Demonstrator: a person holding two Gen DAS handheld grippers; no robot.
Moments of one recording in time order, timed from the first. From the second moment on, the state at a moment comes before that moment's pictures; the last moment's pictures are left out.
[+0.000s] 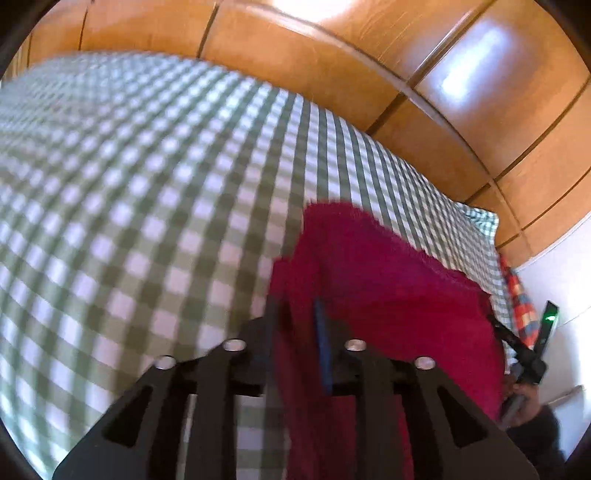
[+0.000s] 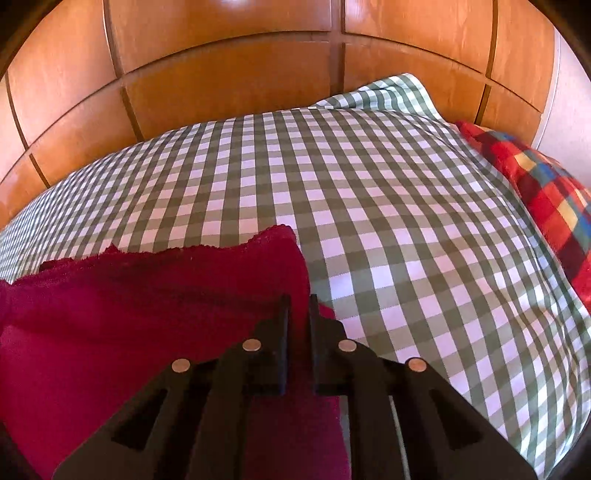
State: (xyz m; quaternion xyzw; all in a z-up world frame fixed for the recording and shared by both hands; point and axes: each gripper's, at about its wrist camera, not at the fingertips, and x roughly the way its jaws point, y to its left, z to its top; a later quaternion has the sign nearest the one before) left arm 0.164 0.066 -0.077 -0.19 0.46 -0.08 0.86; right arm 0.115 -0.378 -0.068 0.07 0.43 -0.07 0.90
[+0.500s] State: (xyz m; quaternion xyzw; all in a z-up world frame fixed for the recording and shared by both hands) left arm 0.226 0.059 -0.083 -0.19 0.46 -0.08 0.86; right arm 0.113 -0.382 -0.070 0.11 0.40 -0.06 0.91
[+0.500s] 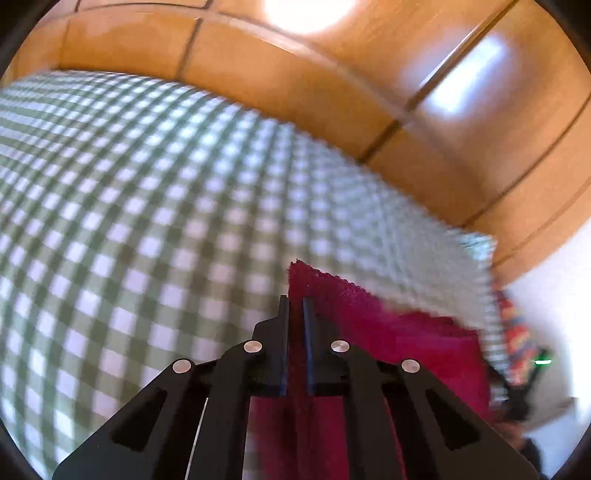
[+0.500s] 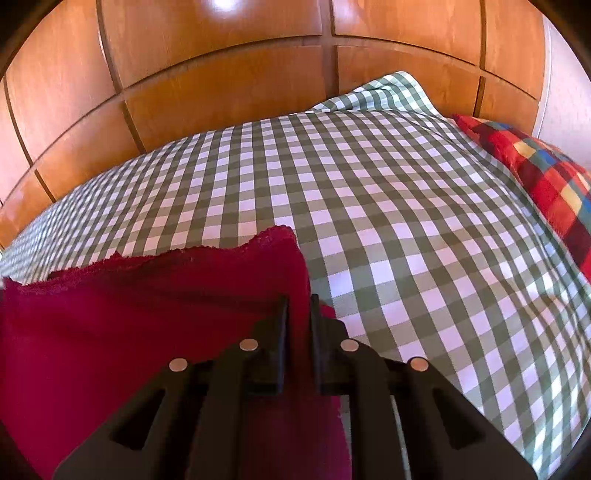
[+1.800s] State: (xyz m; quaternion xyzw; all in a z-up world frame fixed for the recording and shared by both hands) left arm 0.007 0.061 -0.098 -0.08 0.44 -0.19 0.87; right arm 0.110 -0.379 -0.070 0.11 0.40 -0.07 0.91
